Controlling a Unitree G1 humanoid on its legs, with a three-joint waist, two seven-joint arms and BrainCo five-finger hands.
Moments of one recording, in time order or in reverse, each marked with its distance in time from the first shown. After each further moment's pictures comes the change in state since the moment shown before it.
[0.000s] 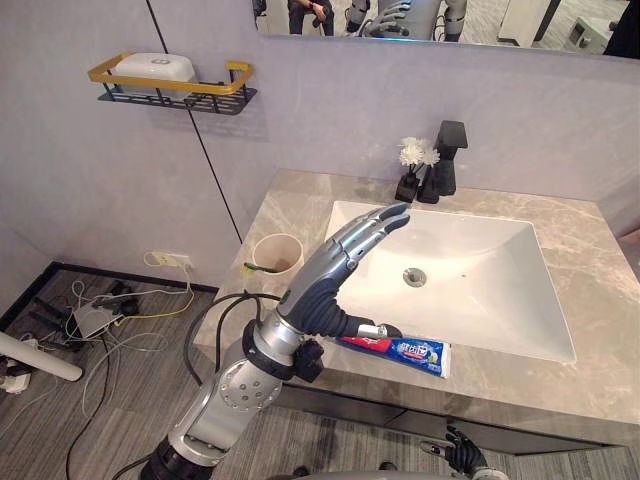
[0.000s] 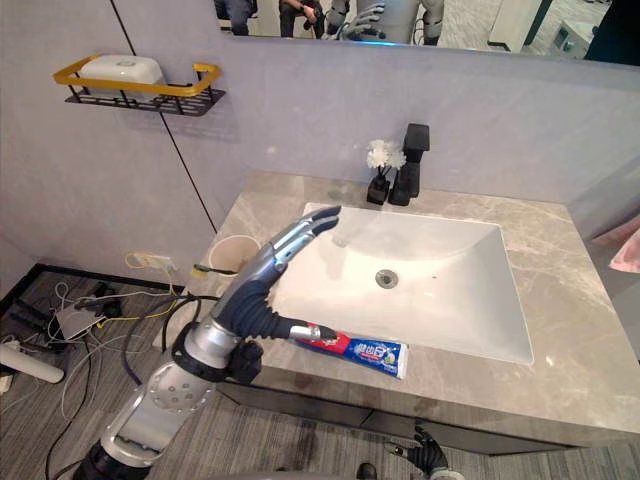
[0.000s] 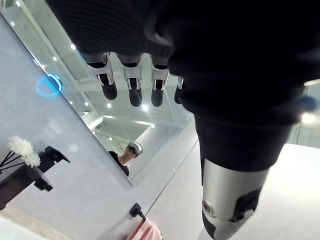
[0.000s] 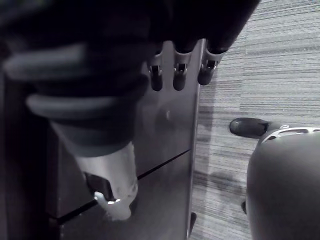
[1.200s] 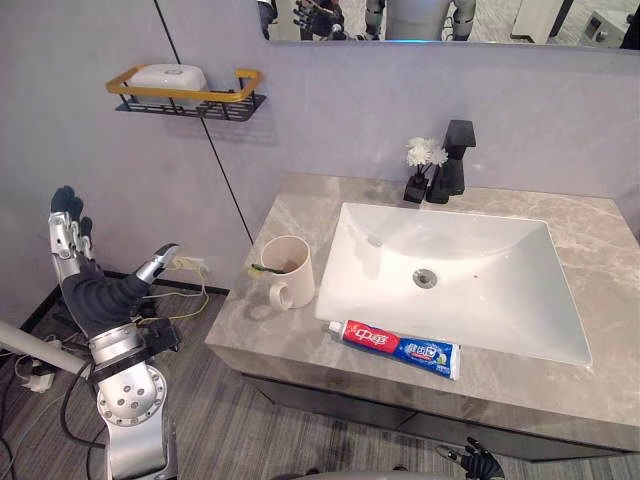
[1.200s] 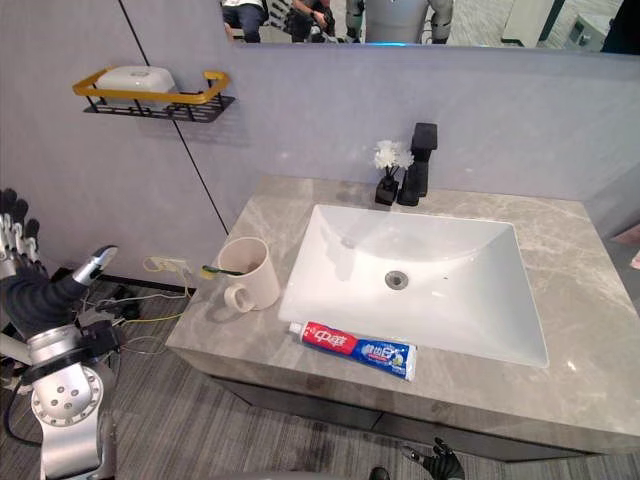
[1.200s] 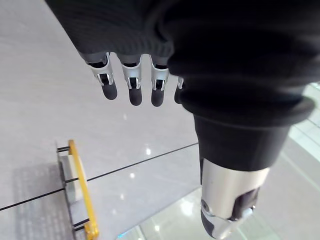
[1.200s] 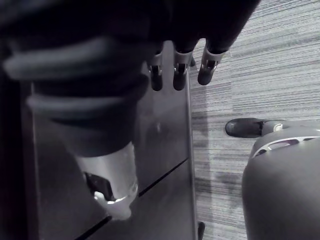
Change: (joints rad) left arm 0.233 -0.212 0.755 -0.099 -0.305 0.006 0.266; right arm 0.034 0.005 -0.124 0.013 0.005 0.003 -0.017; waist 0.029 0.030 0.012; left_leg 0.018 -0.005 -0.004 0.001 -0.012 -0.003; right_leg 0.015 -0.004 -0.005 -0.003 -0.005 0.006
